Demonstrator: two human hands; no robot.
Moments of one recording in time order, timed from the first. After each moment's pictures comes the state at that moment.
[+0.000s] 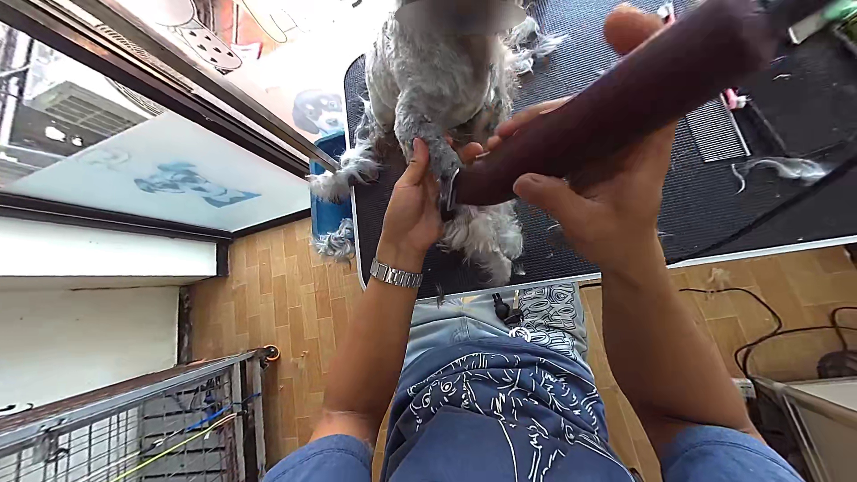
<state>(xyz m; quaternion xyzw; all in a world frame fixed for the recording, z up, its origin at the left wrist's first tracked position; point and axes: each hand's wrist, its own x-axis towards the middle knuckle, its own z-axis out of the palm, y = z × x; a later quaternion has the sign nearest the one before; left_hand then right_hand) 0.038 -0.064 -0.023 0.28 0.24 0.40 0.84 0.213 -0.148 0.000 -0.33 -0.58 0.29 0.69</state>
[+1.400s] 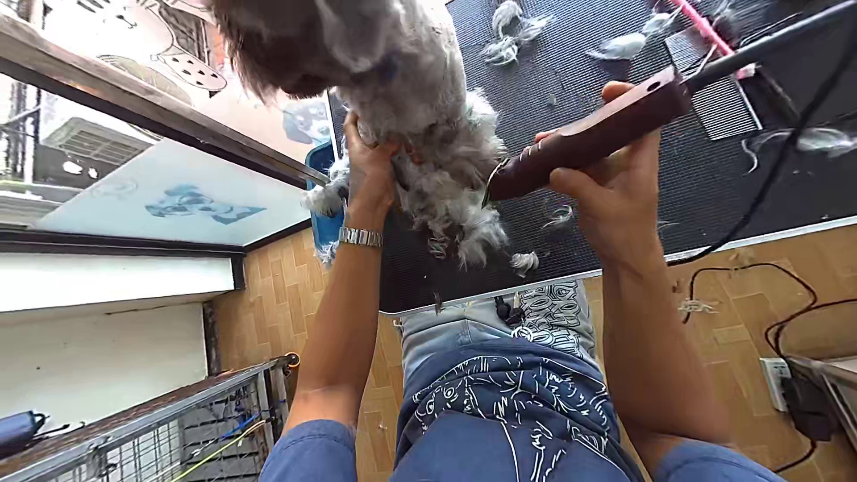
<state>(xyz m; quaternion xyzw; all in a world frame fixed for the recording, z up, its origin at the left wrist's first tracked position) 0.034 0.023 -0.057 0.54 0.47 0.42 0.55 0.257 -0.162 -0.070 -0.39 -0.41 0.37 0.74</state>
